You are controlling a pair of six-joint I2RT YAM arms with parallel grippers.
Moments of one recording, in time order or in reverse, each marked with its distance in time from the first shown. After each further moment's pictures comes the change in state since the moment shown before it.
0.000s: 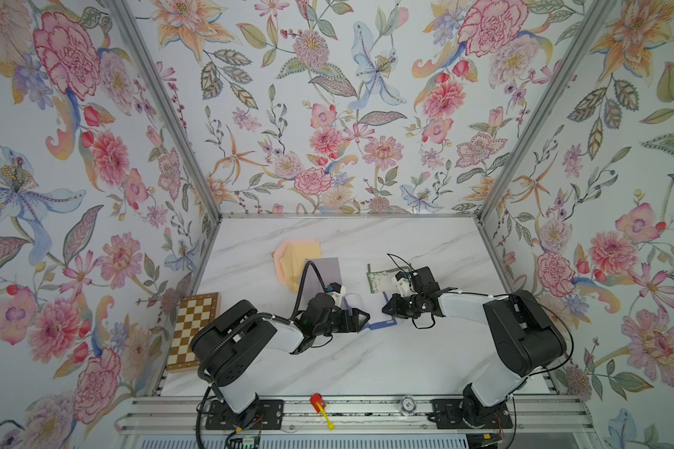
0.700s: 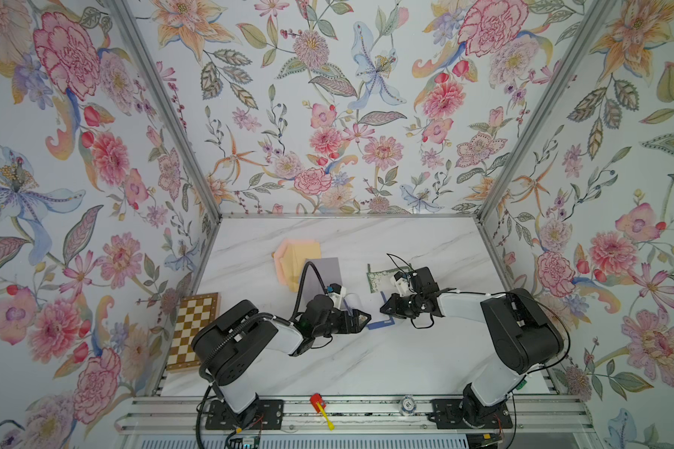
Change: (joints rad) left arm -0.003 0.005 -0.023 0.061 0.011 -0.010; right arm 0.000 0.020 -0.004 0.038 -0.039 0.020
